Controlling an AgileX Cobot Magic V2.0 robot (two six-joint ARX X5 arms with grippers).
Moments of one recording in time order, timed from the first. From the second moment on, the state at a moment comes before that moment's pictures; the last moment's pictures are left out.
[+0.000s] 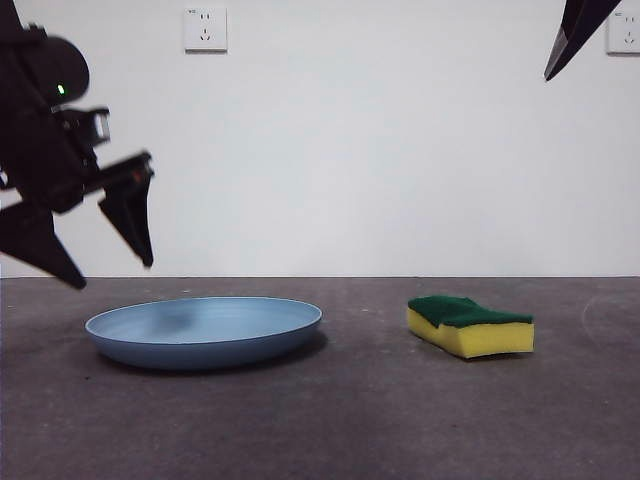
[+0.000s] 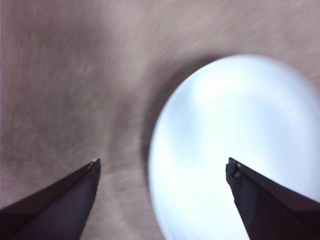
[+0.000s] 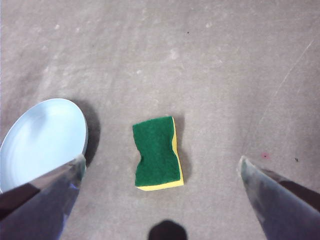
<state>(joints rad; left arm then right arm) -0.12 1.71 1.17 -0.52 0.28 -0.09 0.11 1.04 0.96 -0.59 -0.26 0.17</state>
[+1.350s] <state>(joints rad) -0.20 1.82 1.21 -0.52 0.25 -0.07 0.11 1.04 0.96 -0.59 -0.27 0.16</state>
